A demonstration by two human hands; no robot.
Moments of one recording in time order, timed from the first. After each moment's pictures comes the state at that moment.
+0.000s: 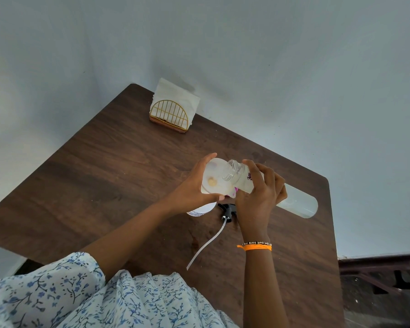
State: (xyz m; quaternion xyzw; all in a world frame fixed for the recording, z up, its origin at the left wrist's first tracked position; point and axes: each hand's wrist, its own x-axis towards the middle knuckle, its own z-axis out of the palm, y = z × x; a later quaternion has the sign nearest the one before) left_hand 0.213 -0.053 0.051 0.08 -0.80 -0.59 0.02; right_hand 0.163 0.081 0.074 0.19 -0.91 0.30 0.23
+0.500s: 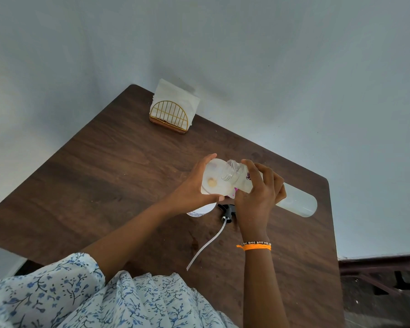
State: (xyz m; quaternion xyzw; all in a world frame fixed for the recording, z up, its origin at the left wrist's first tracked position) left_hand 0.213 -0.052 0.052 0.08 -0.80 -0.59 0.03; right_hand 0.163 0.079 0.075 0.19 -0.91 0.29 0.23
